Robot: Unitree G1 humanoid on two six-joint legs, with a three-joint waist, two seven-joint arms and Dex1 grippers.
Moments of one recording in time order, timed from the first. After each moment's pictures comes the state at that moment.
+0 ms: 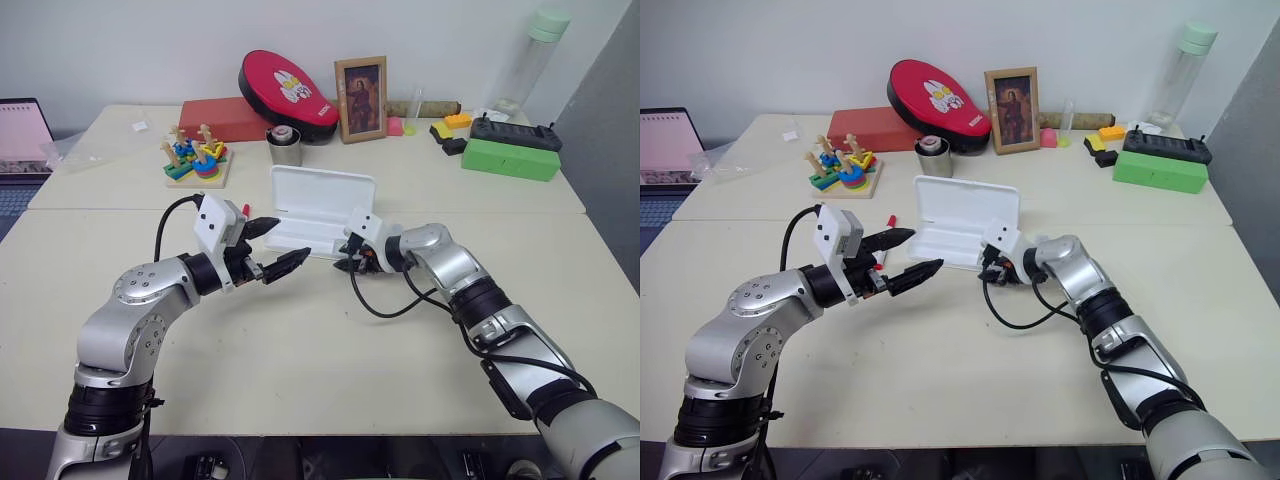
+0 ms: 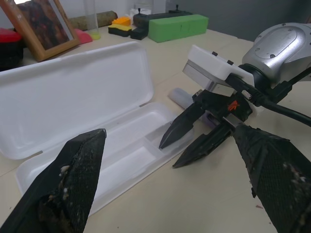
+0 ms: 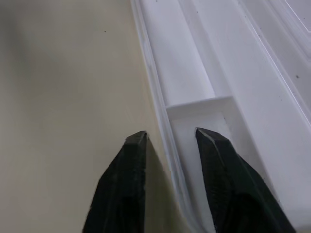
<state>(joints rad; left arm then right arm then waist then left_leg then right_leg) -0.32 0.61 0.12 -0.31 -0.53 0.61 -0.74 -0.92 -0.25 0.38 0.59 -0.02 0.38 0.91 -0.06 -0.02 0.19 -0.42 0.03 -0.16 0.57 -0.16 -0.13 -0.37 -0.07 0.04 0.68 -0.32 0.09</state>
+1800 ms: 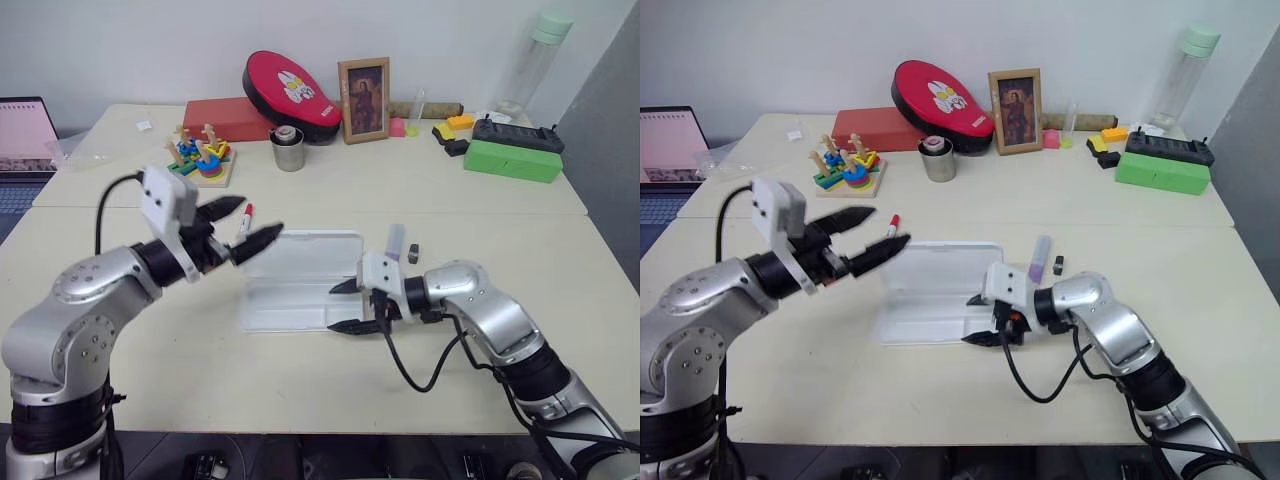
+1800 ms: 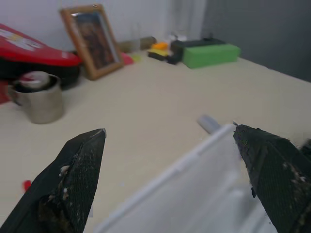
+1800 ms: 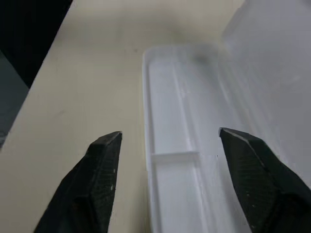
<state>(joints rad) -0.39 0.68 0.34 -0.41 -0.74 0.81 -0.51 -0.58 -0.45 0.32 -0.23 0.25 0.63 1.09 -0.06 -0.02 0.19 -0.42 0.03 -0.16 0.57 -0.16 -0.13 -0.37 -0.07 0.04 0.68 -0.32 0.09</state>
